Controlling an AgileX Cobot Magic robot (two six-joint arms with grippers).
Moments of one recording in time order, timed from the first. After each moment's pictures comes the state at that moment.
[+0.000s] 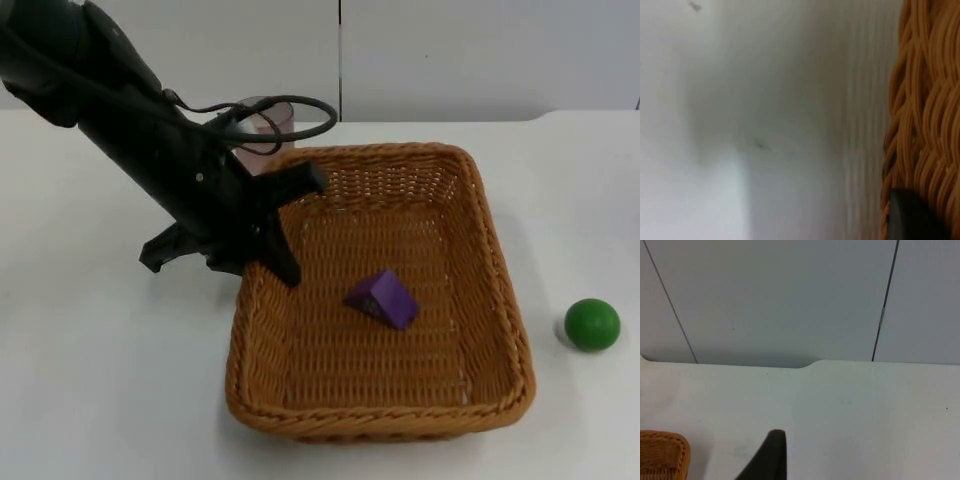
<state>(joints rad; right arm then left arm) -0.09 1.03 -1.02 0.21 0.54 -0.24 -0.30 2.13 -1.28 -0.81 0.73 0.29</state>
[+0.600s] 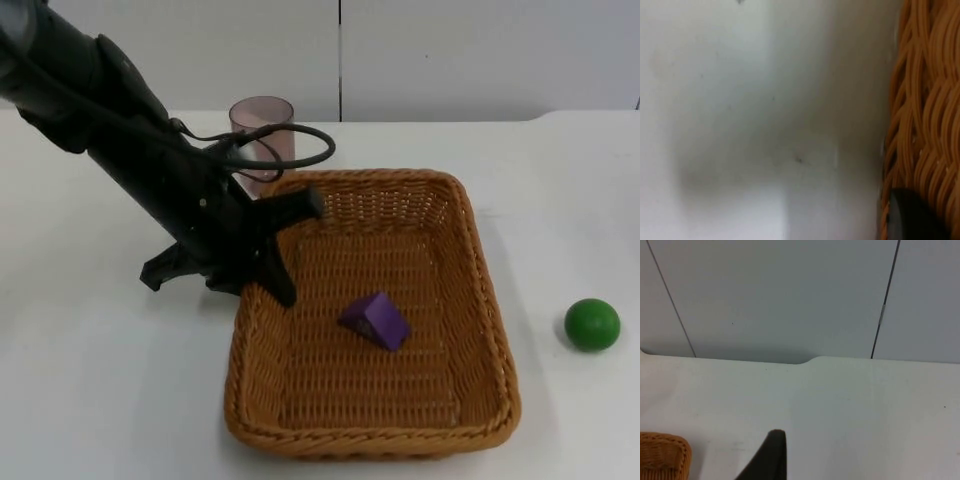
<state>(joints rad) -0.09 1.03 -1.02 0.21 0.55 -0.26 -0.30 2.18 -1.28 -0.80 0.69 0.31</state>
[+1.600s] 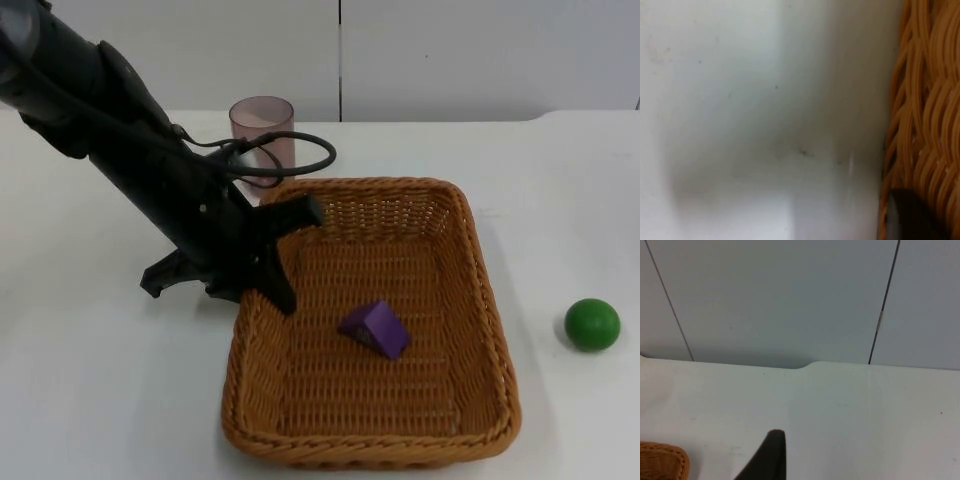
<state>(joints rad) -0.09 1.03 -1.02 0.21 0.54 -0.27 -0.30 2.19 -1.28 -0.80 0.71 0.31</state>
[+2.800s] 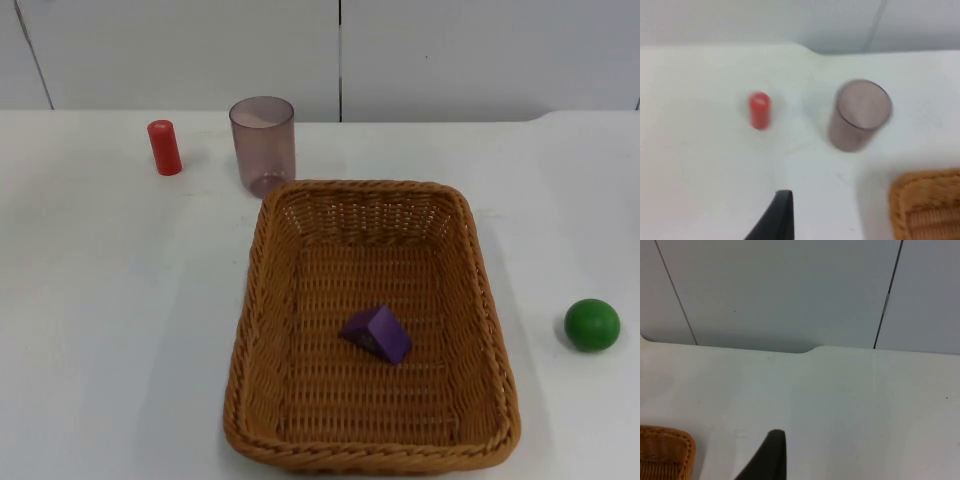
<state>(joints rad) -0.09 1.03 -1.02 0.21 0.58 -0.27 -0.30 1.49 -1.22 0.08 0.54 -0.27</state>
